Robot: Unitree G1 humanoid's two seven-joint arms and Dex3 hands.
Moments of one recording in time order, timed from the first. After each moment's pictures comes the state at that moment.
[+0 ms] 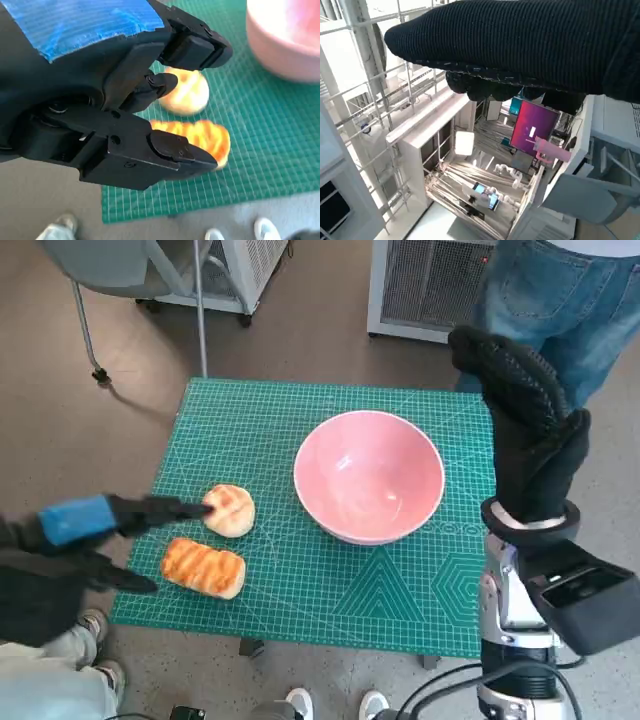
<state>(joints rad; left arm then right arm) -0.22 1.11 0.04 -0.15 0.14 -0.10 -1.01 -0.55 -0.11 -0.09 0.10 0.16 -0.53 0.20</state>
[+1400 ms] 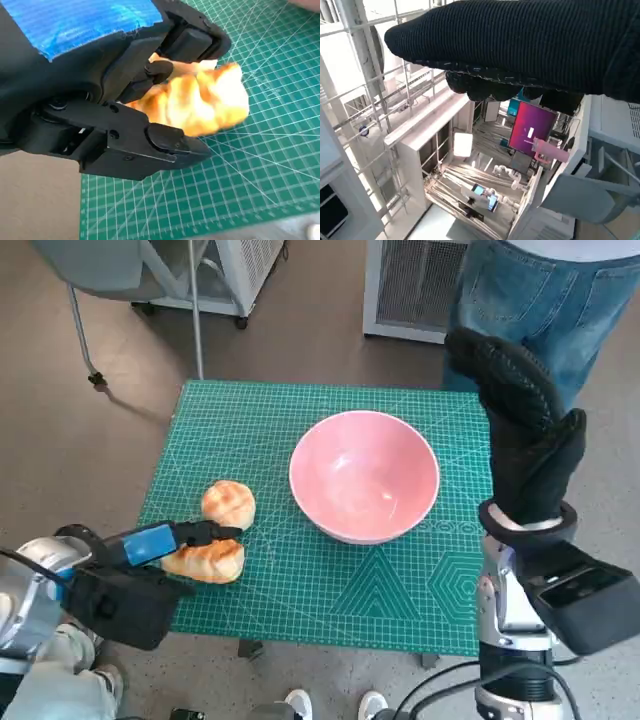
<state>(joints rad) -0.30 0.95 -0.25 0.11 0.54 -0.27 -0.71 -0.54 -0.09 -0.10 0.08 0.16 -0.51 0.20</state>
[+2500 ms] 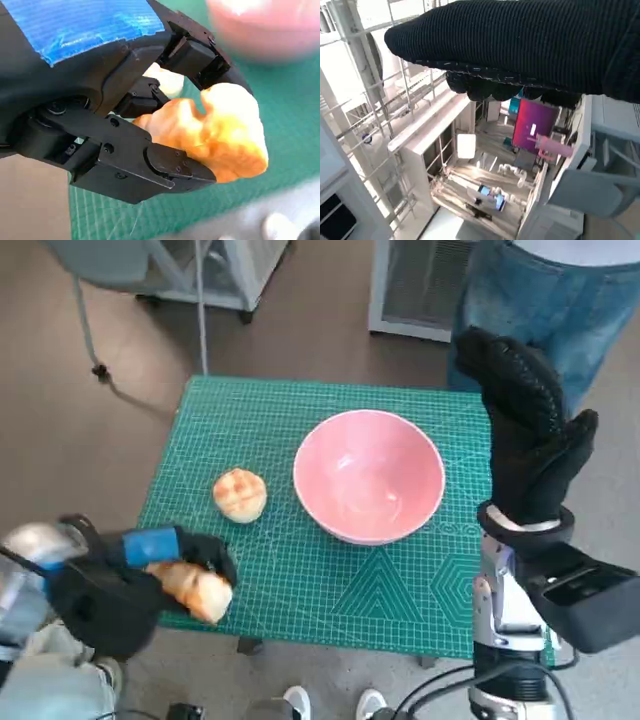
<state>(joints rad) -0.37 1.01 -0.12 -0.02 0.20 -0.32 -0.87 -0.54 -0.07 -0.10 0.11 0.20 -0.52 0.20</state>
